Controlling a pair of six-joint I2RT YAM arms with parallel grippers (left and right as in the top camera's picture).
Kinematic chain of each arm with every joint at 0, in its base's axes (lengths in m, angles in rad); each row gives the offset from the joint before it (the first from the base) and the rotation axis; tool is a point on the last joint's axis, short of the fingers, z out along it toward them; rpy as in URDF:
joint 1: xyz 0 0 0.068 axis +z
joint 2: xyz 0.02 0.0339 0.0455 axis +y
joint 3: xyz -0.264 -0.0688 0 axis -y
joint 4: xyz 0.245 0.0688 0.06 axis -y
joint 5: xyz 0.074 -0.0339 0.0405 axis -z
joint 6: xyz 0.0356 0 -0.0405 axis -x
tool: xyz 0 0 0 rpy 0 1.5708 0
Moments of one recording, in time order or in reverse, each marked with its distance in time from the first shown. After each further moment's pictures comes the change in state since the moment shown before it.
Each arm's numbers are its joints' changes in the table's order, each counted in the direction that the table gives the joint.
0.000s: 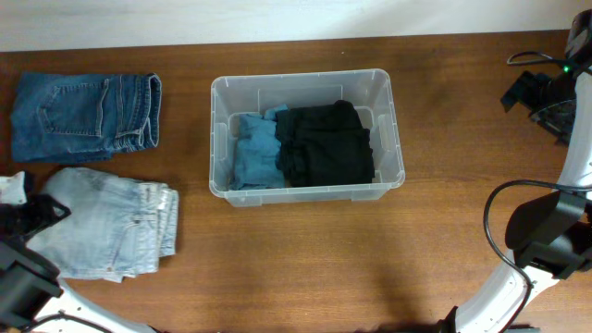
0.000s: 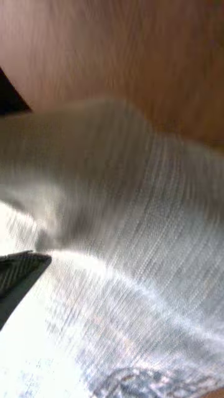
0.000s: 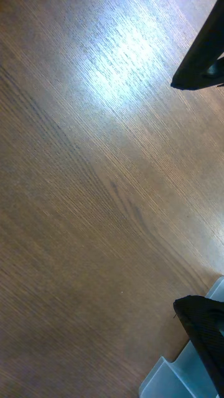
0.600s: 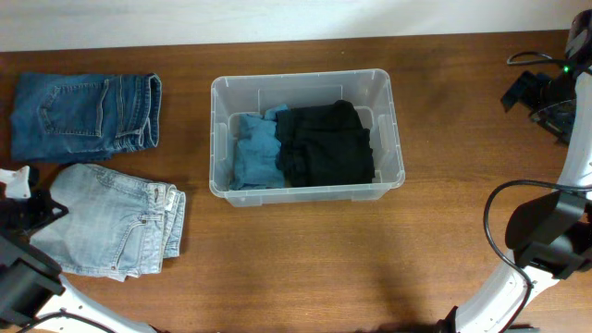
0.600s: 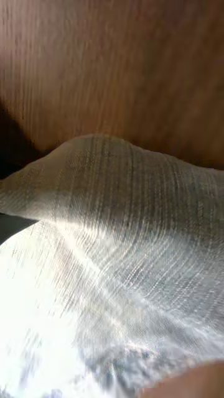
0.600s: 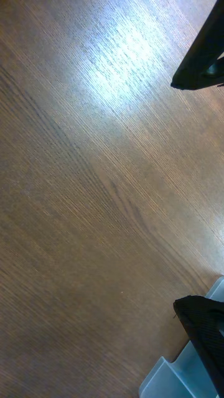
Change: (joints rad) left arm -0.016 0.006 0.028 -0.027 0.055 -0.002; right arm 0.000 0.000 0.000 0.000 0.000 0.000
